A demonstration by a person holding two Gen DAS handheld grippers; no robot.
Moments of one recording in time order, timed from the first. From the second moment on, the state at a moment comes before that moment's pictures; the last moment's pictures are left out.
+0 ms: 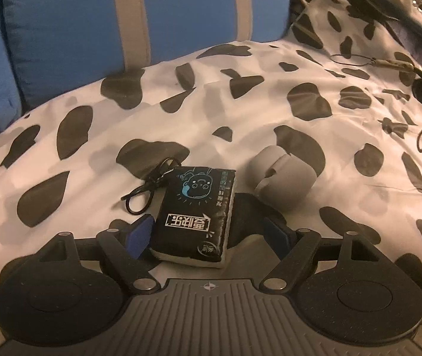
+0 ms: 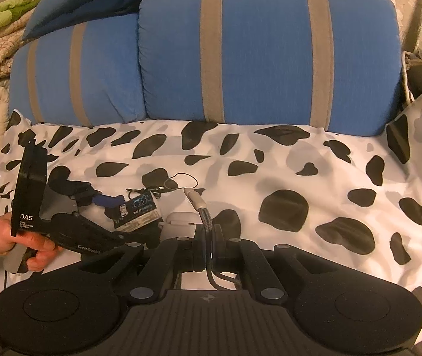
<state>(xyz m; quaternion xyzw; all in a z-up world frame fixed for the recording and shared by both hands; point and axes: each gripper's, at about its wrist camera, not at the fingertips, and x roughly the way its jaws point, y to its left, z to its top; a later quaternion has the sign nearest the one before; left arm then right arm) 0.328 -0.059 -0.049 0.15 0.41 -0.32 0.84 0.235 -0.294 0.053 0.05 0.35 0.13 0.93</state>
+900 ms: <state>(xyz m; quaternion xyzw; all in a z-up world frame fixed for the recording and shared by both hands) 0.284 -0.049 0.016 0.08 0.39 -0.21 0.89 0.214 -0.284 0.042 0.01 0.35 0.08 0.93</state>
